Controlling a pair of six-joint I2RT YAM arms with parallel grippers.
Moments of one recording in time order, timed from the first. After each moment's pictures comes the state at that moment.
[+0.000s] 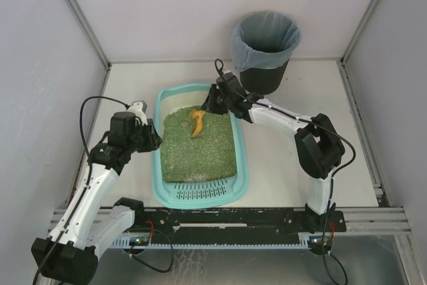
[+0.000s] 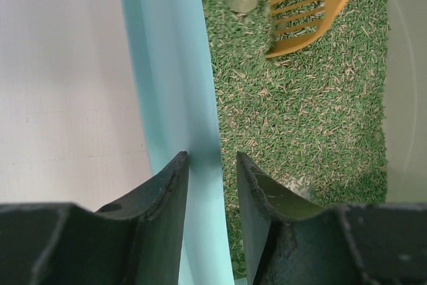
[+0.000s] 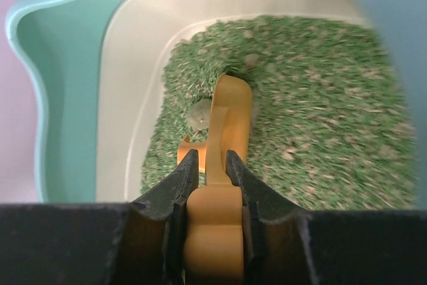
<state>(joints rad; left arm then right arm) -0.21 0.85 0.78 -0.67 0.07 -0.31 0.70 1.89 1.47 -0.23 -0.05 0.73</state>
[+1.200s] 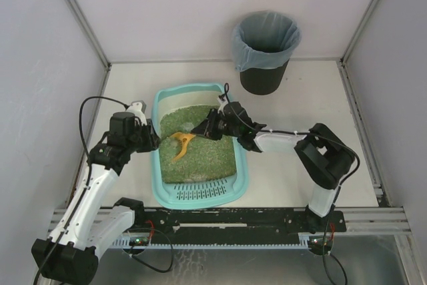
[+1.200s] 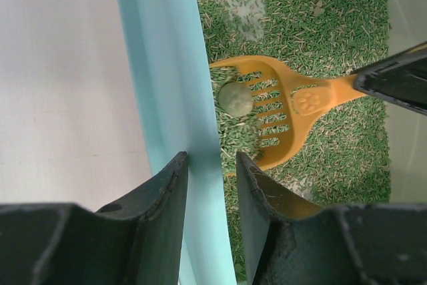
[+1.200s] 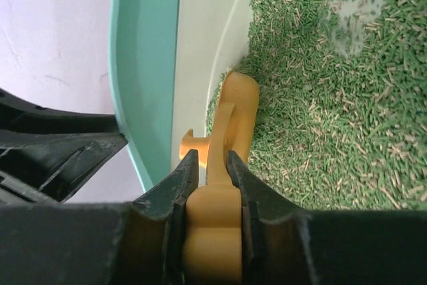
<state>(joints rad) -0.21 0.84 0.78 -0.67 0.06 -0.30 0.77 1.81 1.02 0.38 -0.33 1.08</state>
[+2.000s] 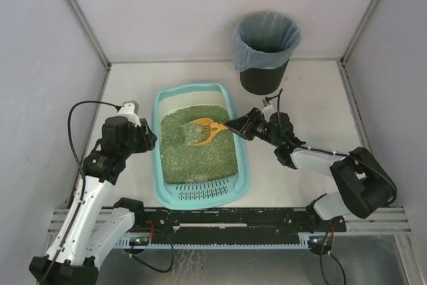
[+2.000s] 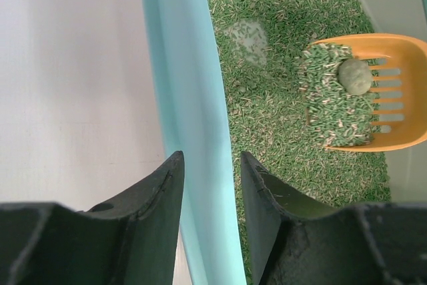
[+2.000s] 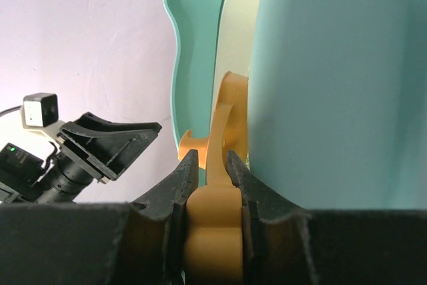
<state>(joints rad) -0.21 0.73 0.78 -0.67 0.00 -0.30 0.57 1.45 0.57 0.71 -0.37 1.23</state>
